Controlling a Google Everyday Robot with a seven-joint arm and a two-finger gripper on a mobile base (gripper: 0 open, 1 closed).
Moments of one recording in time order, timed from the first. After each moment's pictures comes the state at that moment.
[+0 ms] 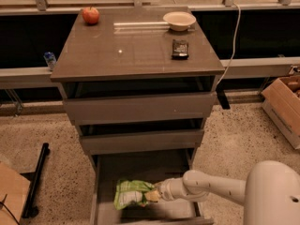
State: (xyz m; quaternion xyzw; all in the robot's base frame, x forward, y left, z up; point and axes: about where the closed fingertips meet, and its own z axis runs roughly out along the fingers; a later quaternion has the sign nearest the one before) arm 0.519 -0.018 0.247 -0.33 0.85 0.34 0.24
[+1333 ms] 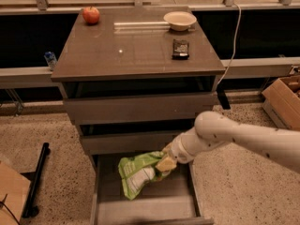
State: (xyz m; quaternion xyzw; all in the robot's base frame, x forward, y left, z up) arm 0.516 -0.058 0.539 -0.52 0.79 0.25 0.20
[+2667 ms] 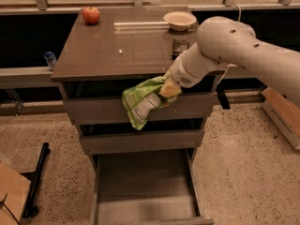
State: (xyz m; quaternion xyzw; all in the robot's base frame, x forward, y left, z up) arm 0.643 -0.070 0.801 -0.59 0.75 0.05 0.30
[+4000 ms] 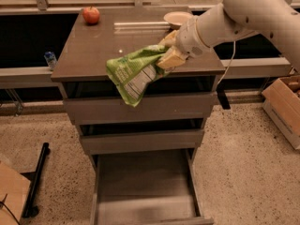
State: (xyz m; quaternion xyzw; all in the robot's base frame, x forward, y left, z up) arm 0.655 -0.055 0.905 -0.65 0.64 0.10 0.40
